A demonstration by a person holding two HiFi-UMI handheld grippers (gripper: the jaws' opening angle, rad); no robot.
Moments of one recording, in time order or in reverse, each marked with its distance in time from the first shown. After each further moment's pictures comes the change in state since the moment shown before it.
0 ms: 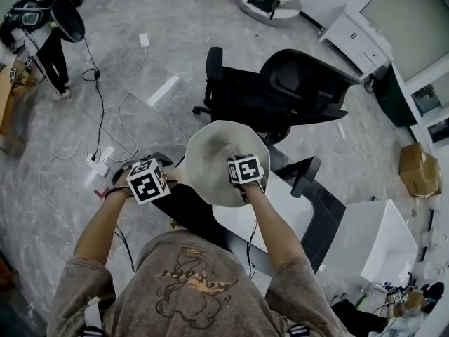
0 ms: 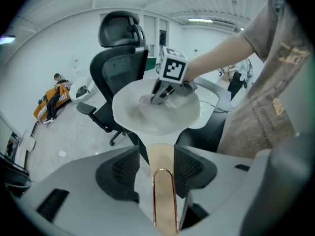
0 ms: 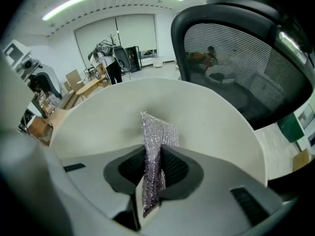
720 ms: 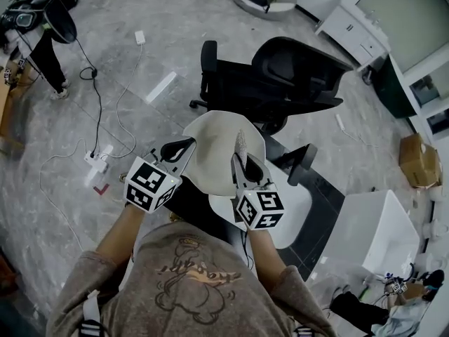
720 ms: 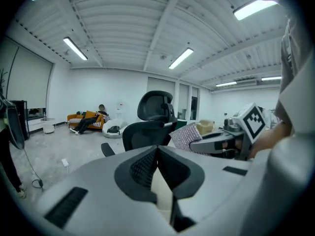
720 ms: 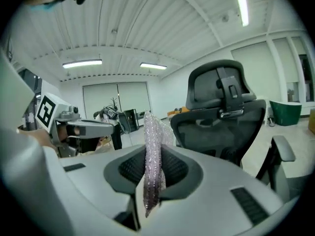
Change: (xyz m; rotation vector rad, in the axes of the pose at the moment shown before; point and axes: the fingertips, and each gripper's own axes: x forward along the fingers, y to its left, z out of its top) left arm -0.100 0.016 0.136 -0.332 -0.771 0.316; right arm -0.203 0.055 0.047 0.165 -0.746 -0.008
